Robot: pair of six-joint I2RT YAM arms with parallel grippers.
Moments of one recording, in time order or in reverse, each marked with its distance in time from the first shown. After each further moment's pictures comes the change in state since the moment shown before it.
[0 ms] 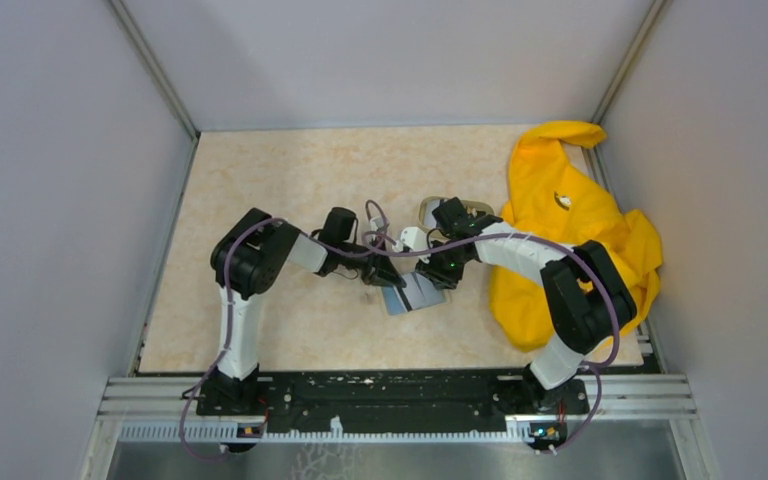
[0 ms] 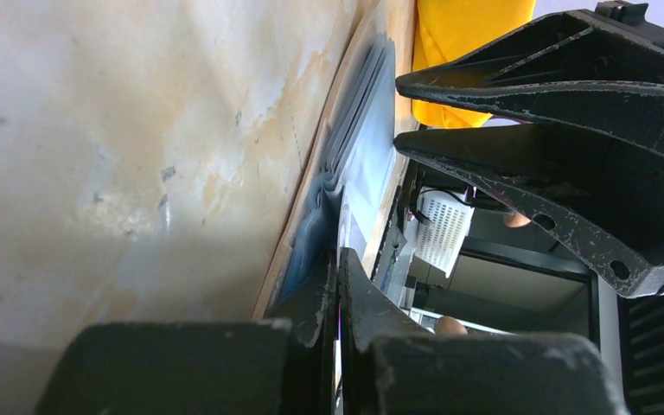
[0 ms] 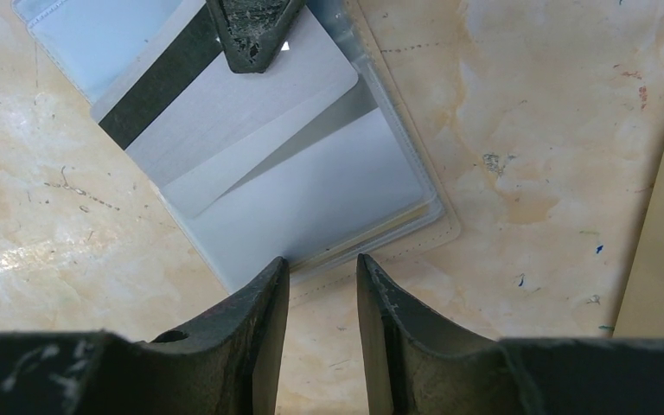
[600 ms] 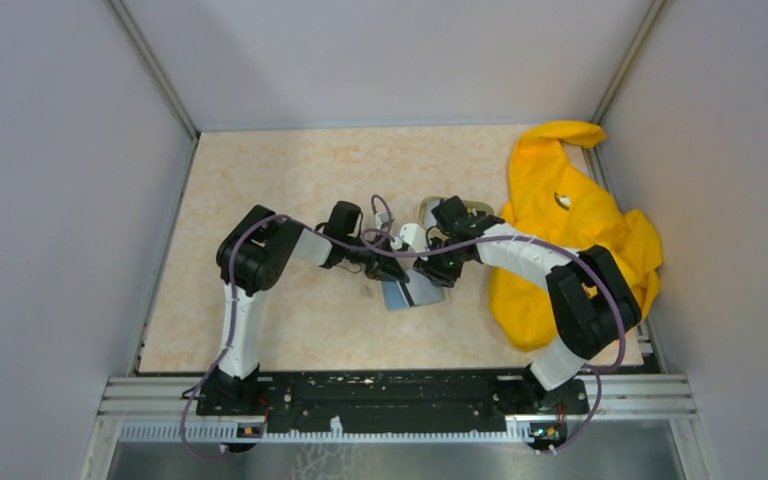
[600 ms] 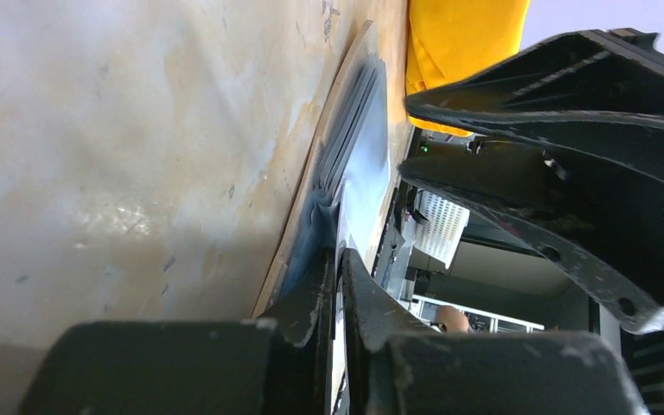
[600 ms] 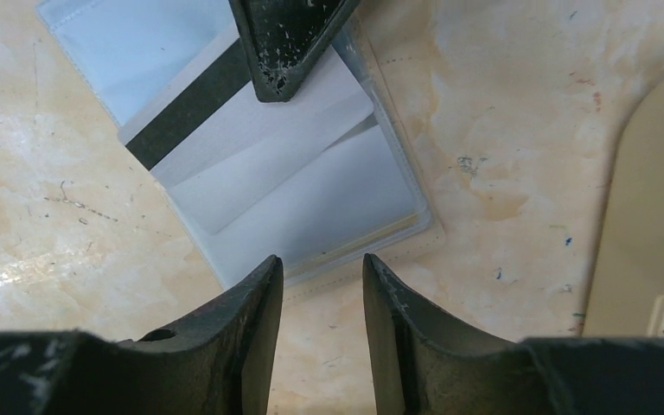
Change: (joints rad) left arm 0.000 0.049 0.103 -0.081 0.042 0.034; right arm 0.011 -0.018 0.000 0.016 0.029 0.030
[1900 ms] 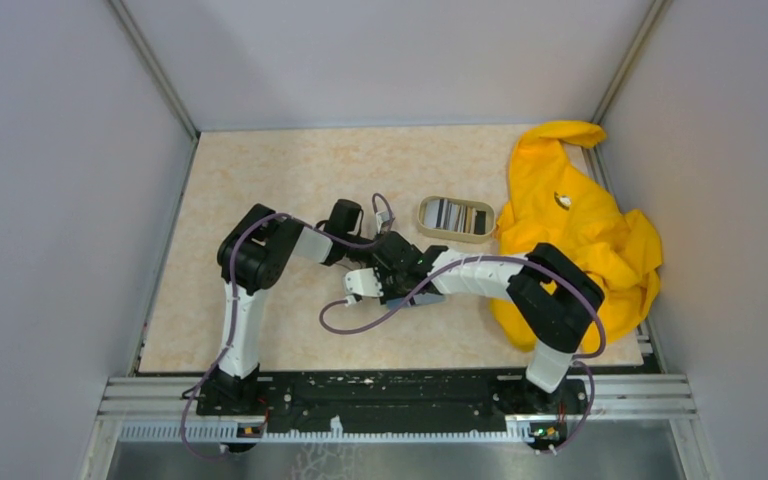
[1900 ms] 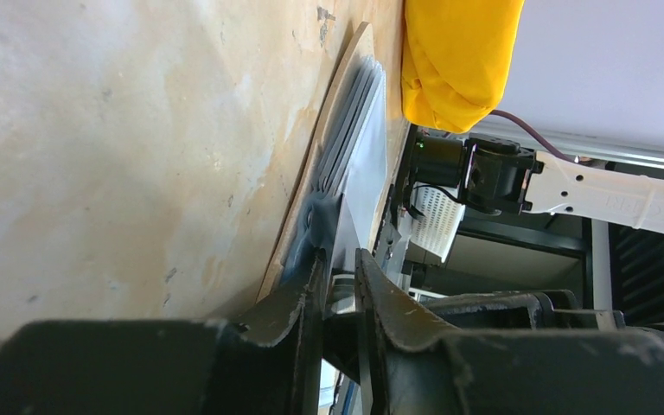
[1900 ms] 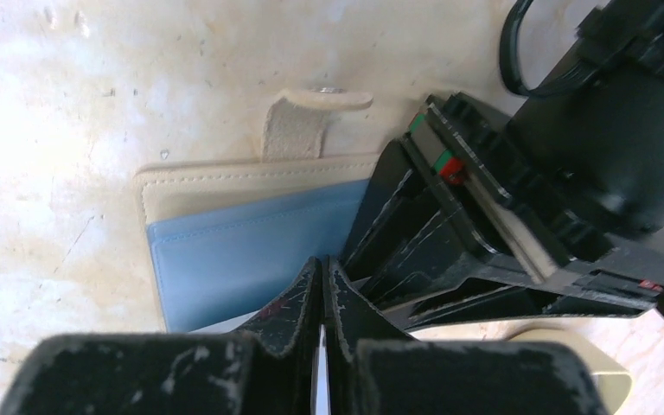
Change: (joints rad) left arm 0.005 0.016 0.033 -0.042 0.021 0.027; right arm 0.365 0.116 0.038 0.229 0.253 -0.246
